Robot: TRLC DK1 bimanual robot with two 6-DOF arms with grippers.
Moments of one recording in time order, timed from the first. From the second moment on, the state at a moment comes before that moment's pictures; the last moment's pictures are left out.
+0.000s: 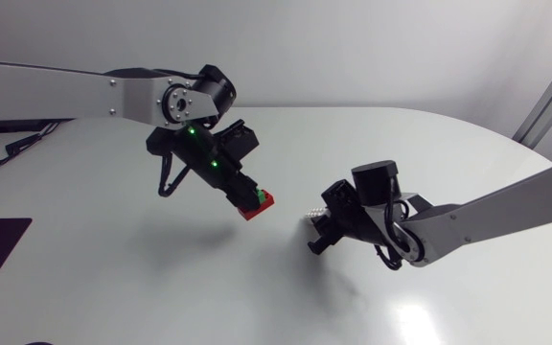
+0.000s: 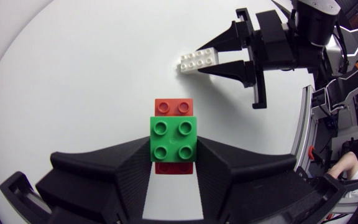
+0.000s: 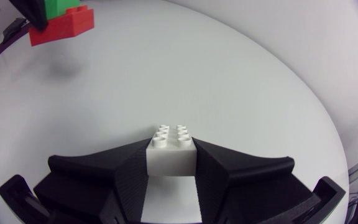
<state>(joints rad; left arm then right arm) -0.49 1.85 1.42 -0.77 0.33 0.37 0.46 1.75 0.66 0.44 -0.05 -0.29</state>
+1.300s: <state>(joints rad) -0.60 1.72 1.38 -0.79 0.46 0.72 0.31 1.27 0.70 -0.19 -0.50 -0.50</state>
